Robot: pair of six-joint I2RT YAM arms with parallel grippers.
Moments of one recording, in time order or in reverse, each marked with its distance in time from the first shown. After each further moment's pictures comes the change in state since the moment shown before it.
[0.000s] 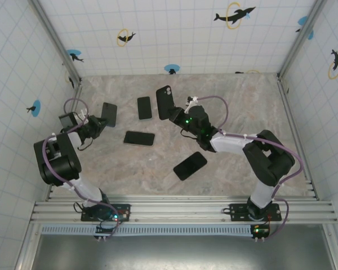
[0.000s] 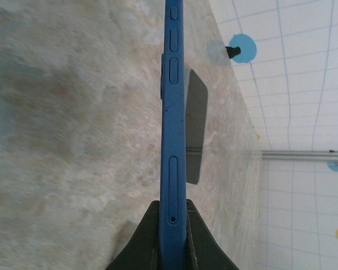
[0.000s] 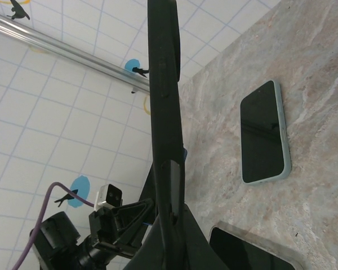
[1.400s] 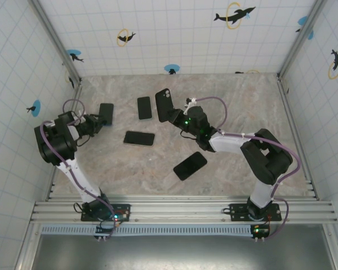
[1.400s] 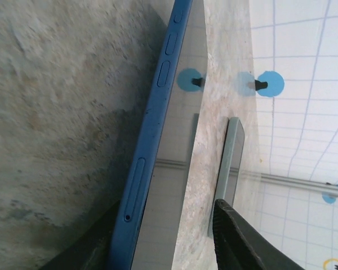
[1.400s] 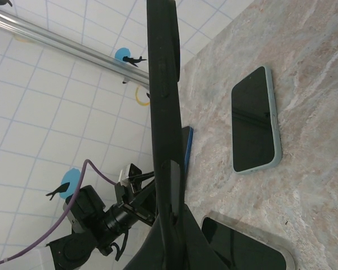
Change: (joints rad) left arm 0.048 0.328 0.220 0.040 0.024 -0.053; right arm -0.003 0.023 0.004 -0.017 -0.025 0.003
